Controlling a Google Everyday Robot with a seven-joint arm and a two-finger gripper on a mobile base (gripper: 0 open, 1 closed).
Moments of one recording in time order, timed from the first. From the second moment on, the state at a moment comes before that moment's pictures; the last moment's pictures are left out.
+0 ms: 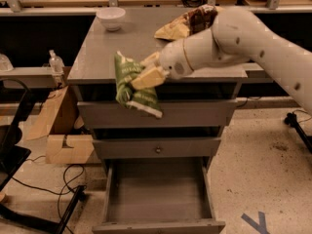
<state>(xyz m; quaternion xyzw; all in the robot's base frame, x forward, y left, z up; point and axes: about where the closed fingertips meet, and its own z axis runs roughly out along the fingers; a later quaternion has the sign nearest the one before) 0.618 0.029 0.884 -0.56 0.65 0.31 0.41</state>
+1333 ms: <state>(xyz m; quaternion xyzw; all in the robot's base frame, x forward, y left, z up) 0.805 0.094 0.974 -0.52 0.60 0.31 0.52</state>
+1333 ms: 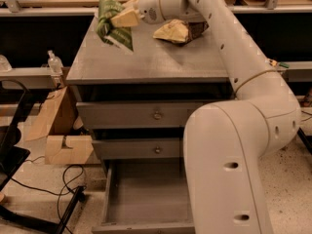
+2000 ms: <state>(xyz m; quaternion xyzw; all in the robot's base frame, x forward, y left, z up) 0.812 0.088 1.012 -0.52 0.58 0.30 0.55</state>
